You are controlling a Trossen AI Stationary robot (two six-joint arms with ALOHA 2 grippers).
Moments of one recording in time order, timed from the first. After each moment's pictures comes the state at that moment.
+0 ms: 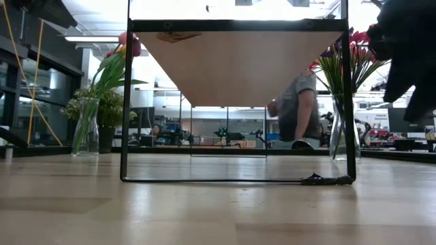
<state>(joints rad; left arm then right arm) -0.01 0.45 1.07 -1.31 -0.94 -0.40 0.60 1.19 0.67 -0.67 0.37 1.60</state>
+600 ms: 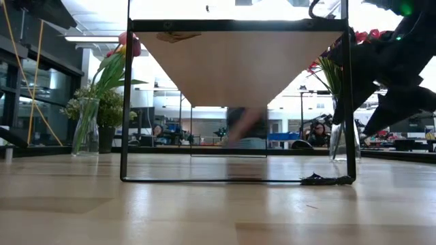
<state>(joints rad) -0.01 0.45 1.07 -1.32 -0.92 -0.39 0.44 1.34 0.67 -0.63 0.55 1.58</state>
